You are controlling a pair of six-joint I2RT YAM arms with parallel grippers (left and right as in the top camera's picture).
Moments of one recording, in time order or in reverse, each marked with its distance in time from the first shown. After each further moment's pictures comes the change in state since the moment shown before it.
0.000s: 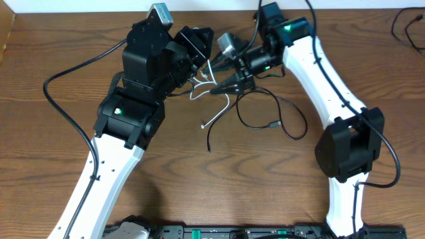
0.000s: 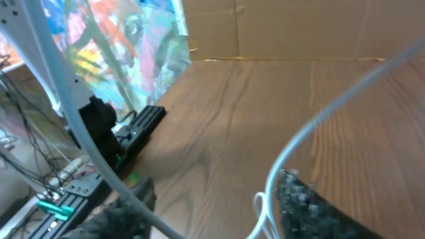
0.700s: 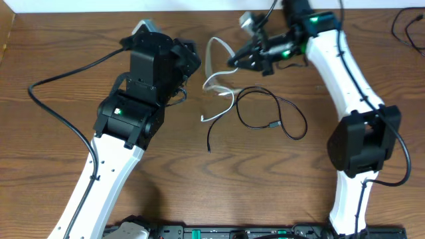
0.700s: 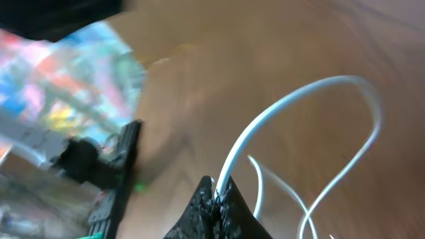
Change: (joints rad) left arm 0.000 0.000 0.000 -0.252 -0.307 0.076; right arm -0.175 -0.001 0.000 0.145 0.148 0.586
